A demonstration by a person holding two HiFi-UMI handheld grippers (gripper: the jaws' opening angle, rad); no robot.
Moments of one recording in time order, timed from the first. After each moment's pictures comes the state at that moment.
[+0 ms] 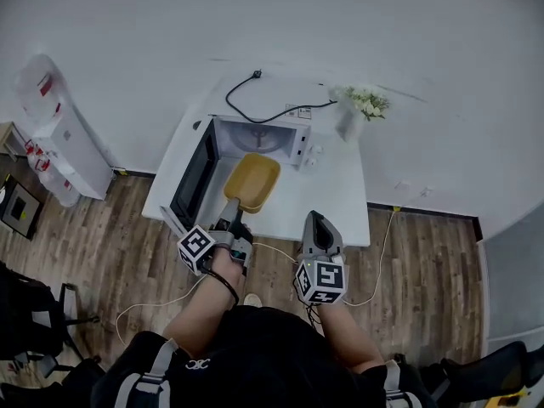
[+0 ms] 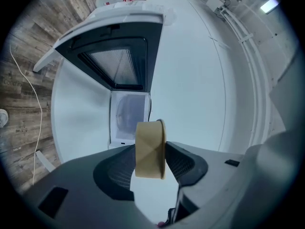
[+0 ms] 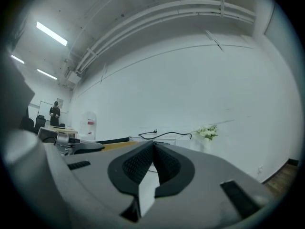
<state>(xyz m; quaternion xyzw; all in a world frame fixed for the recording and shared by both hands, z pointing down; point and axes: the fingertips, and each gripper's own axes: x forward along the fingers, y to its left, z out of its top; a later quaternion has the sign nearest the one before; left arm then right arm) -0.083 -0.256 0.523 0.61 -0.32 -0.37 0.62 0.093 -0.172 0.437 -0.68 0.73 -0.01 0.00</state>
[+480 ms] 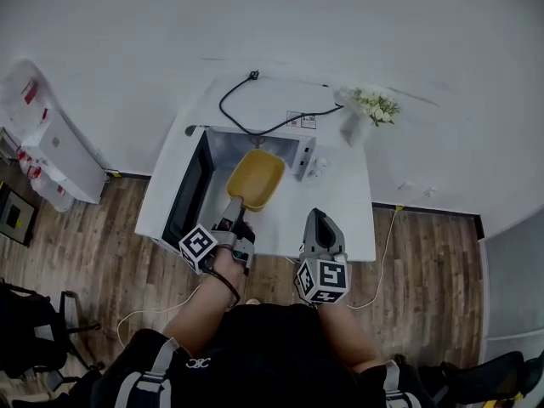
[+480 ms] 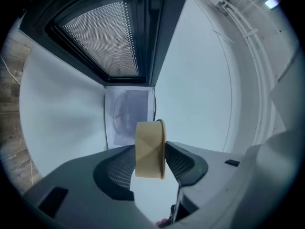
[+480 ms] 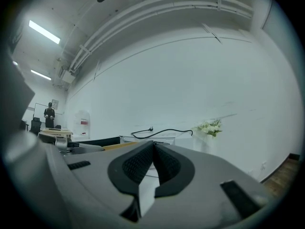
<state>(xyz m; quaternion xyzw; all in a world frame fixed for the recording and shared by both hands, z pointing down) -0.058 -0.360 0.542 0.62 -0.31 -0.35 0.63 0.112 -0.279 0.454 -0.69 0.72 -0.04 0.01</state>
